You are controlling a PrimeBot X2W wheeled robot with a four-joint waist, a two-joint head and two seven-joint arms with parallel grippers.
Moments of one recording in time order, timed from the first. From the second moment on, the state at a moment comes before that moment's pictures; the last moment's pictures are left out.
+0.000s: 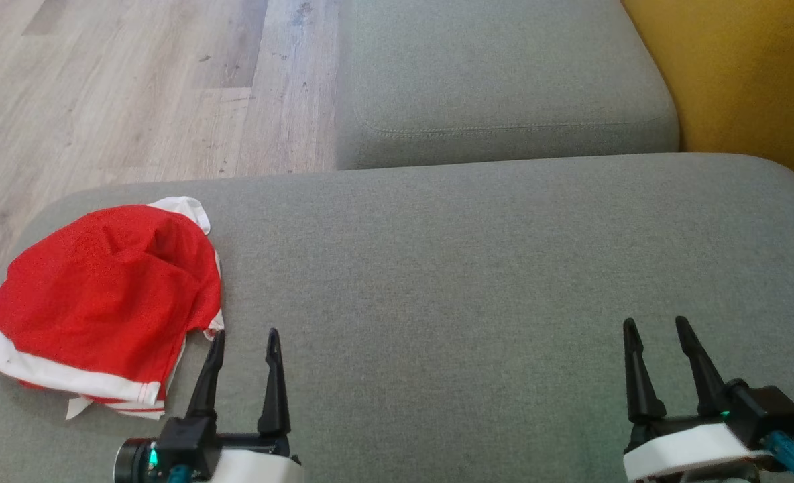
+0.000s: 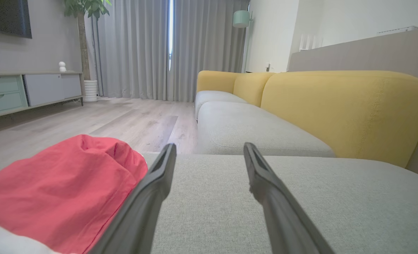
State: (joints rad) left arm 0.07 0.04 -0.24 0.16 -0.20 0.07 -0.23; right arm 0.12 -0.04 0.02 0.17 0.18 0.13 -0.23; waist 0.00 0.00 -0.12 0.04
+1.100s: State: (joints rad) left arm 0.07 0.05 -0.26 0.21 -0.11 0.10 -0.25; right arm 0.12 -0.04 -0.01 0.20 0.09 0.13 -0.25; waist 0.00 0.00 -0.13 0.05
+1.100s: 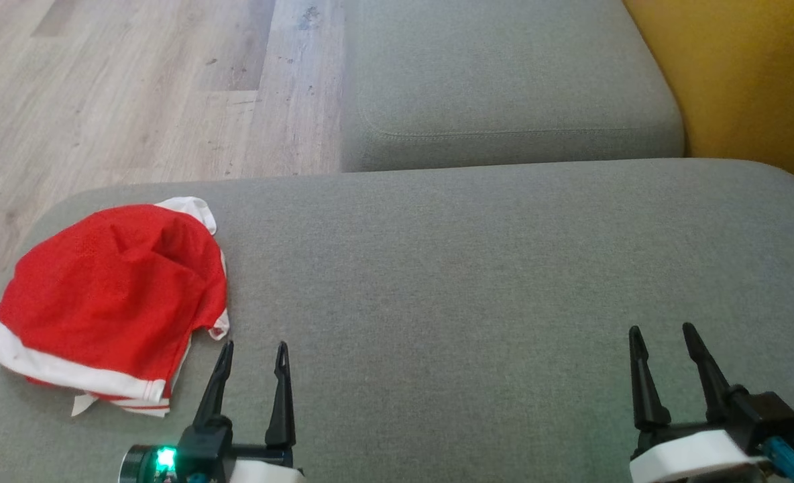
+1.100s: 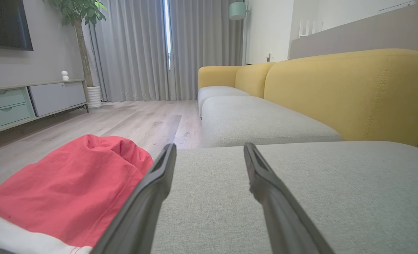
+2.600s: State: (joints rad) left arm -0.28 0.18 -0.07 0.10 -0.04 -0.01 -0.26; right arm 0.07 -0.04 0.02 0.17 -0.03 0.13 -0.25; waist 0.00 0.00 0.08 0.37
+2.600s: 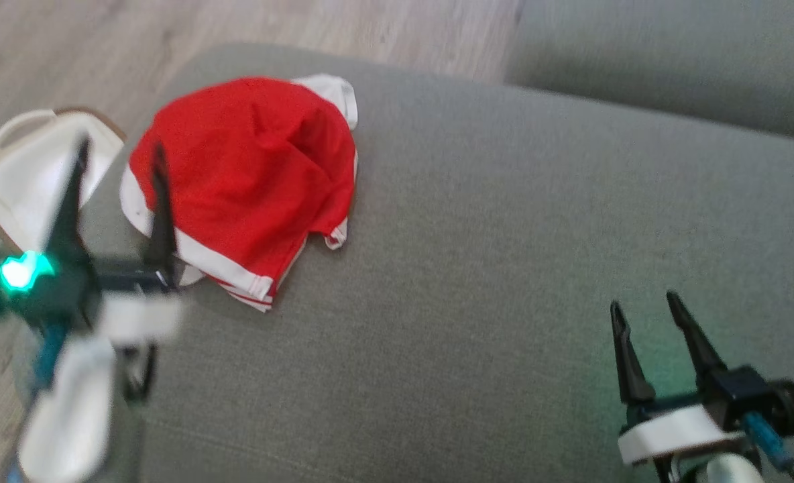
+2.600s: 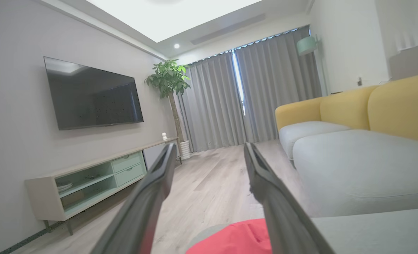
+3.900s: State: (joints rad) left arm -1.13 0.21 -0.24 1.06 -0.05 -0.12 -0.15; right arm -0.07 -0.13 0.01 0.13 -0.08 0.13 -0.25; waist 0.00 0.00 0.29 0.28
